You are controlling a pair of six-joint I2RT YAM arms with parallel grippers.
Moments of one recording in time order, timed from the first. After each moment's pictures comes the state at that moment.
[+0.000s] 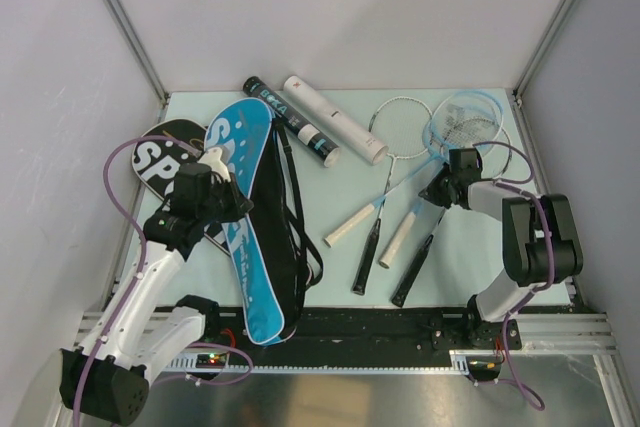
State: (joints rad) left arm -0.24 0.86 0.78 -0.58 0.14 -0.37; right arm 0.08 1.66 0.80 -0.03 -0.13 0.76
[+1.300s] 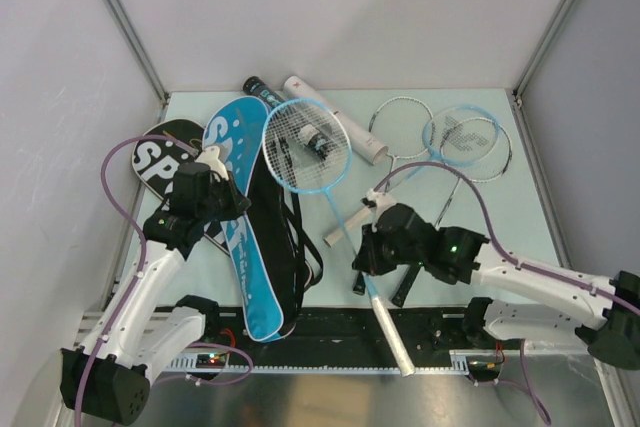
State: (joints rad) left arm -0.23 0.87 0.78 -0.56 0.12 -0.38; right arm 1.03 1.00 0.82 -0.53 -0.03 0.69
